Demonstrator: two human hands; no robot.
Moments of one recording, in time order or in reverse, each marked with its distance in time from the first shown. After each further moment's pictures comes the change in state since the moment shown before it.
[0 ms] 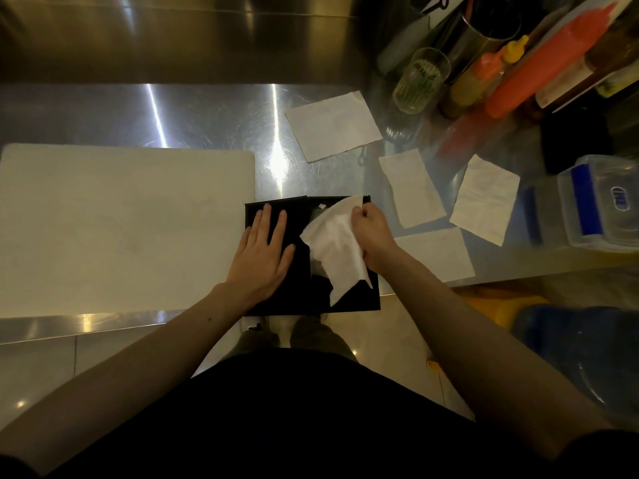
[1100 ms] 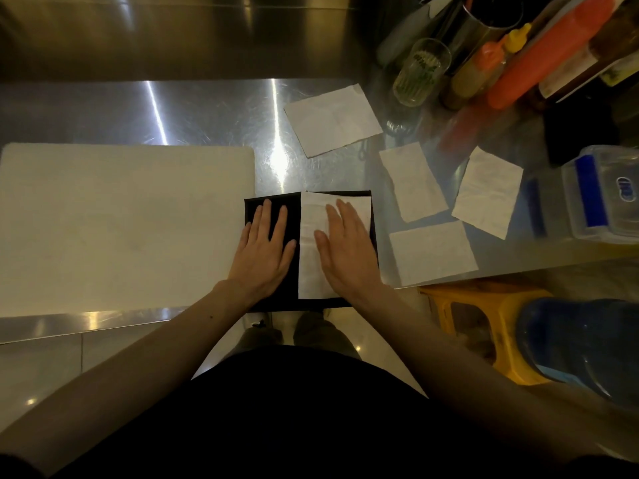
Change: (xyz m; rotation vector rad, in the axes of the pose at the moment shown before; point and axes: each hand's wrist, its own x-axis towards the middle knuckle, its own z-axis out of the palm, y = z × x) left_hand -0.001 0.003 -0.001 0.032 0.003 -0.009; right_hand -0.044 0.034 0.032 -0.803 0.113 -0.629
